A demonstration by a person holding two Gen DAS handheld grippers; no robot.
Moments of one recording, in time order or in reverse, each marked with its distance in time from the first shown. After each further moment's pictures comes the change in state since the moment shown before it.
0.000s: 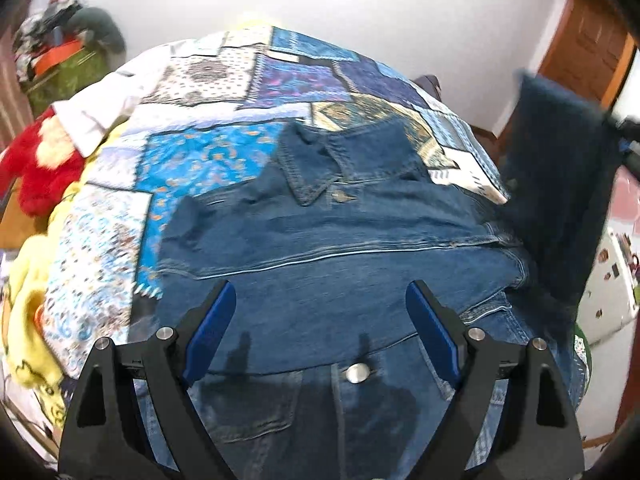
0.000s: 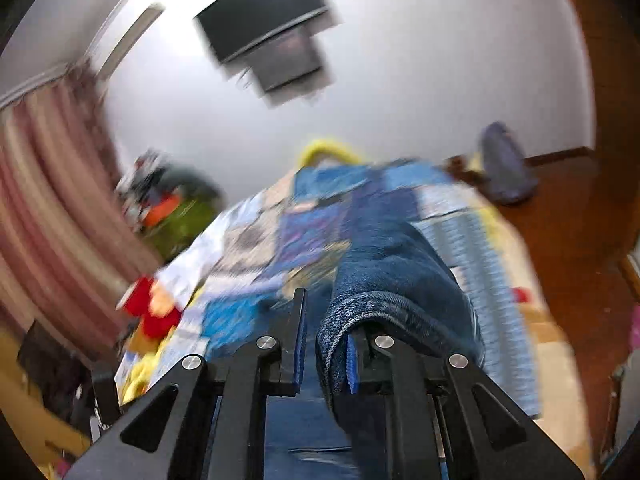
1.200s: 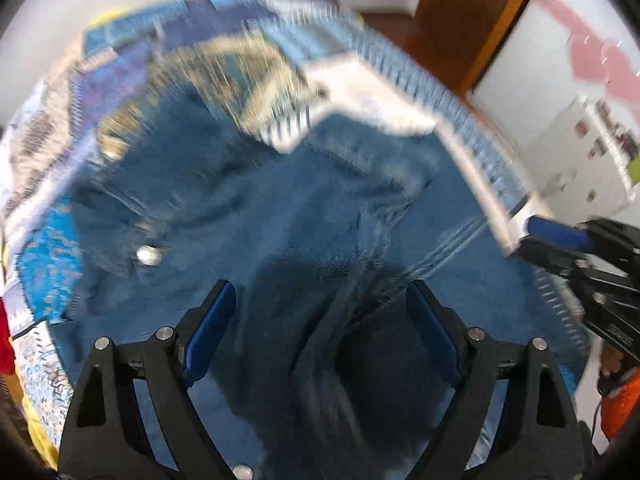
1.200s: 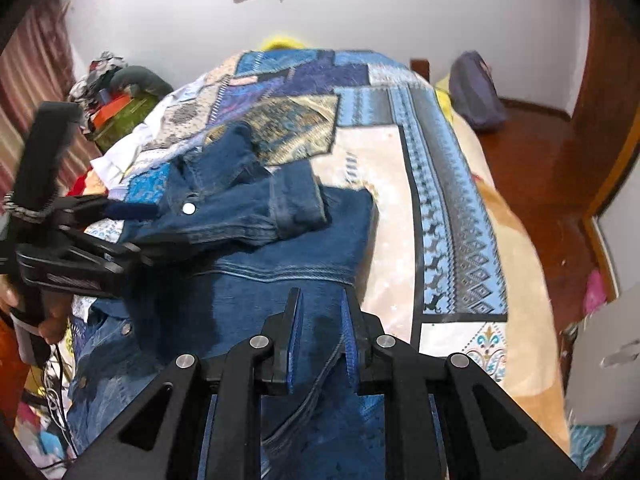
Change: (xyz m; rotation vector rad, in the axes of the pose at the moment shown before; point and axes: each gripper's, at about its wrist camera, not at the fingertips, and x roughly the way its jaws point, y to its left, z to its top) left arm 0.139 -0.167 0.055 0.447 0.372 -0.103; right arm 0.029 -0.105 -0.106 -0.008 0.313 -0.225
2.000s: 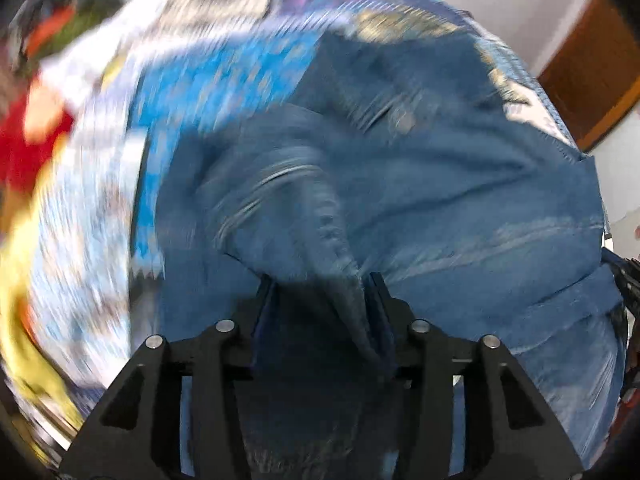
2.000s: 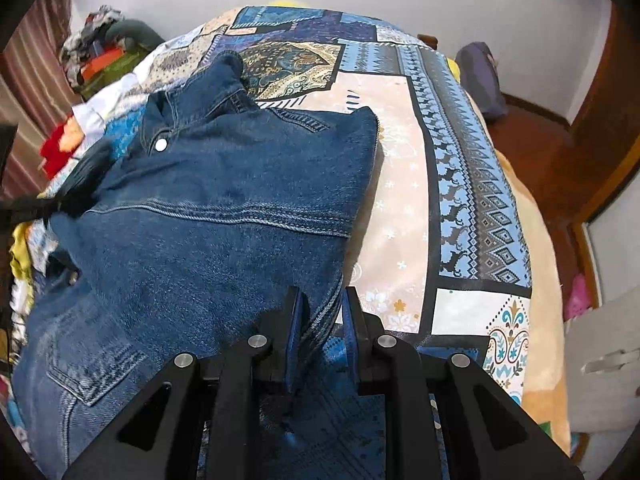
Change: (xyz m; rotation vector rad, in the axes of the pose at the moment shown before) left arm -0.025 0.149 -0.163 -0.493 -0.075 0.106; right arm 0.038 0.017 -0.032 -0.140 0.069 -0.106
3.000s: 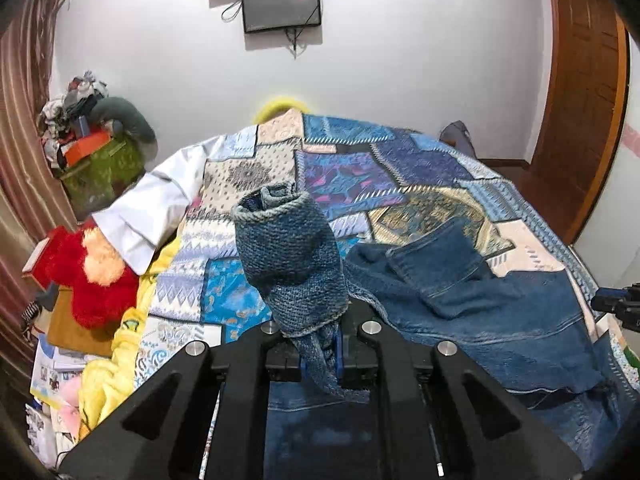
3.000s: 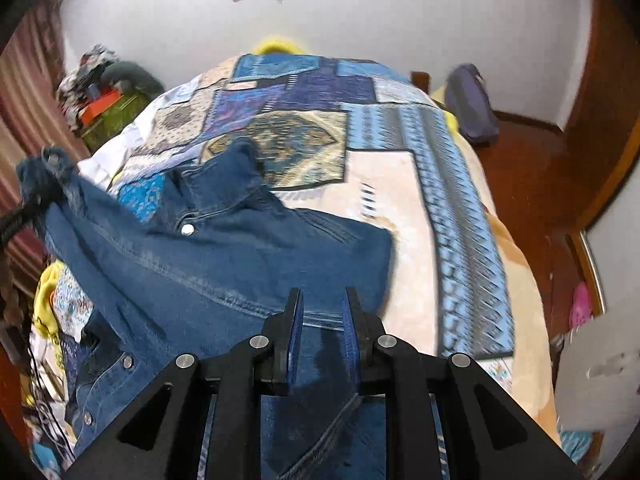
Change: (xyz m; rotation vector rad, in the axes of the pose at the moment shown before) left arm -0.127 -0.010 0.064 0.138 -0.520 0.116; right arm -0.040 0.026 0.068 0.066 -0.095 0.050
